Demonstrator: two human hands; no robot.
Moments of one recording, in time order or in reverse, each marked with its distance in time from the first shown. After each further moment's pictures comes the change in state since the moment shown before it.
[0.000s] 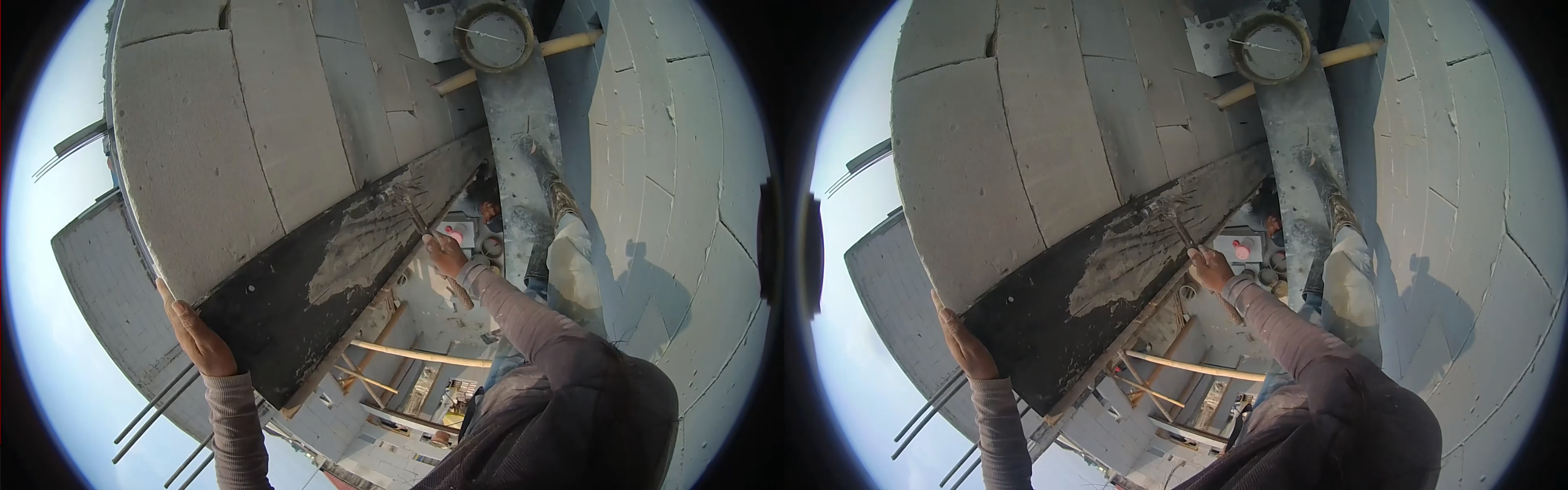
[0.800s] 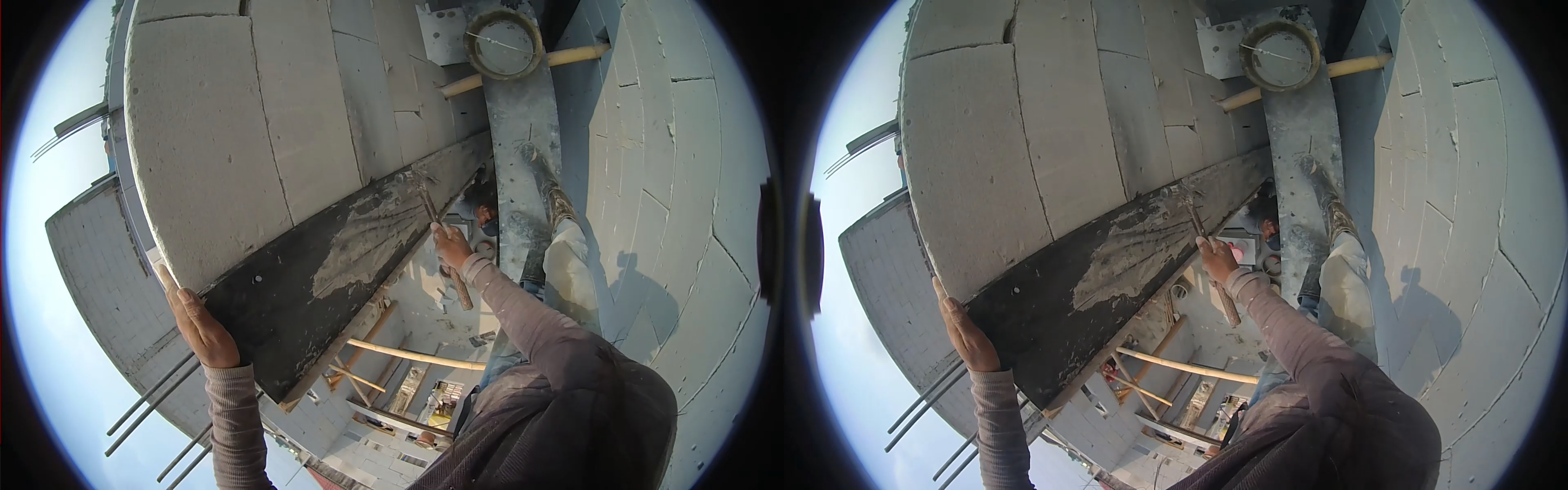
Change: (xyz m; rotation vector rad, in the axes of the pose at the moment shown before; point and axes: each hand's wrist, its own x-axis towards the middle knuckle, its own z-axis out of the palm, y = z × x) left_hand 0.001 0.005 0.001 0.030 -0.016 0.011; right_hand 0.008 -0.020 -0.021 0.373 -0.022 0.504
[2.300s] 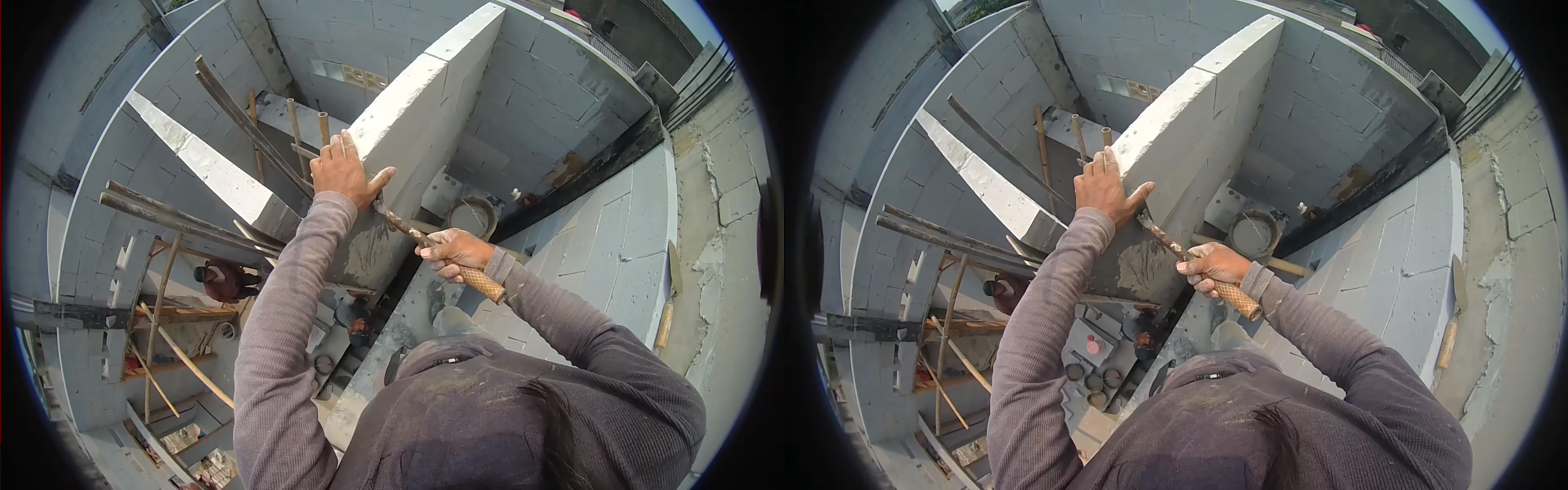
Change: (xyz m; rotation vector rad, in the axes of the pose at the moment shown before) left_hand -0.006 0.039 -0.022 0.218 0.056 -0.230; right_hand -0.336 -0.301 0.193 -0.713 -0.456 0.197
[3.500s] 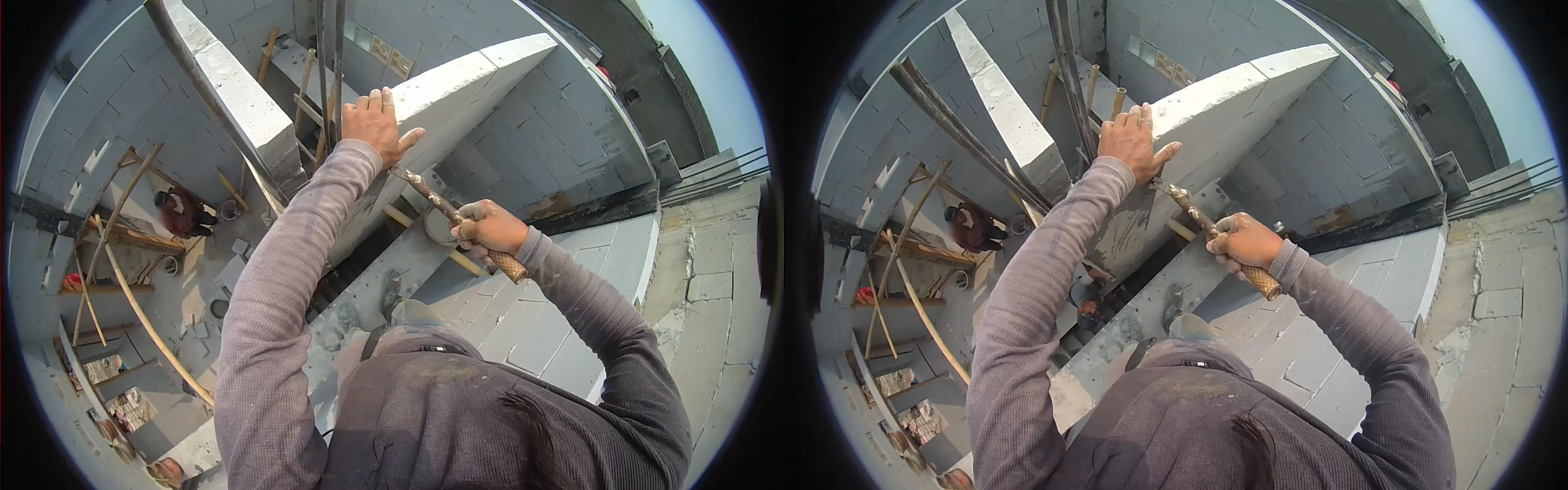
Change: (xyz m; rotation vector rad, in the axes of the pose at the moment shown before) left_hand 0.002 -0.006 0.009 -0.095 0.013 -0.066; right_hand -0.030 -0.061 0.041 -0.803 0.247 0.114
